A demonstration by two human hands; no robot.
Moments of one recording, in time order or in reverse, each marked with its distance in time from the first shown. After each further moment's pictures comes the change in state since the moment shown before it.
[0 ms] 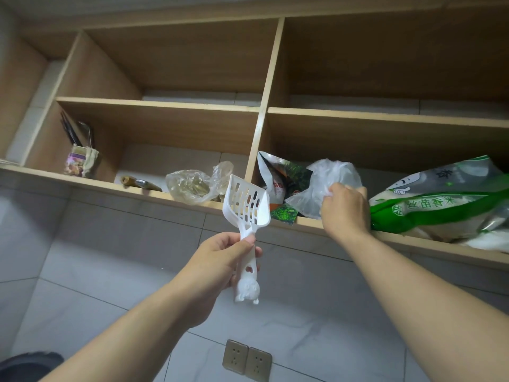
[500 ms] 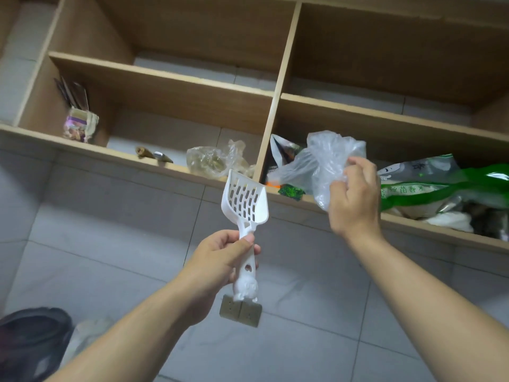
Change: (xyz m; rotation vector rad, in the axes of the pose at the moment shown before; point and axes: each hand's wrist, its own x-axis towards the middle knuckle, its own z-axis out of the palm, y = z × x) left_hand -0.082 0.000 -0.063 -0.122 -0.077 -0.076; right_hand -0.085 -0.077 -0.106 0.291 0.148 -0.083
